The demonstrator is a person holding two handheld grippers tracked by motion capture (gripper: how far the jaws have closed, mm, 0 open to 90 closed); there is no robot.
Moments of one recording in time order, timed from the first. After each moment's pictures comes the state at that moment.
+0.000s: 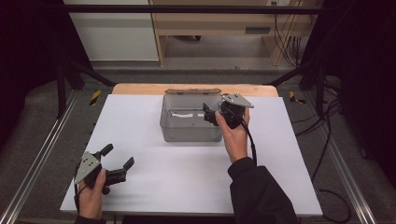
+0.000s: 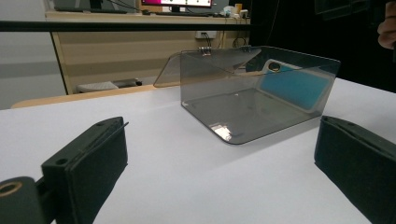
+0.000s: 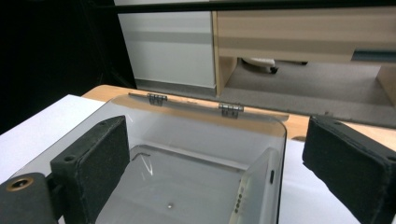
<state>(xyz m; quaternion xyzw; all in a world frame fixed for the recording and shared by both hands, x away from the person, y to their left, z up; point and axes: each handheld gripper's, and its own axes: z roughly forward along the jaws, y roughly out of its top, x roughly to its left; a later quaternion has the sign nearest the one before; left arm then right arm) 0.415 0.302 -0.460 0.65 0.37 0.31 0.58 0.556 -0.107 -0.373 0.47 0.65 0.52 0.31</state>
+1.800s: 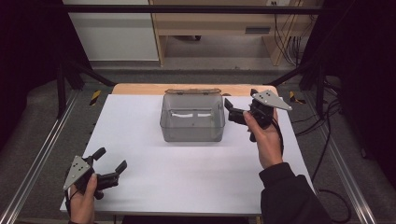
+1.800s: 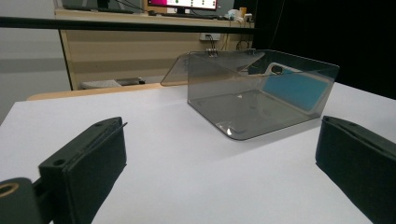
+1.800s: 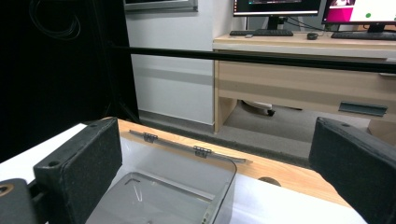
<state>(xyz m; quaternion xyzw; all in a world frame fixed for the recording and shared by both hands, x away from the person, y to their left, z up) 0.401 0.319 -0.458 0.64 0.38 0.31 0.59 0.515 -0.173 -0.324 0.41 0.63 0.56 0.35</state>
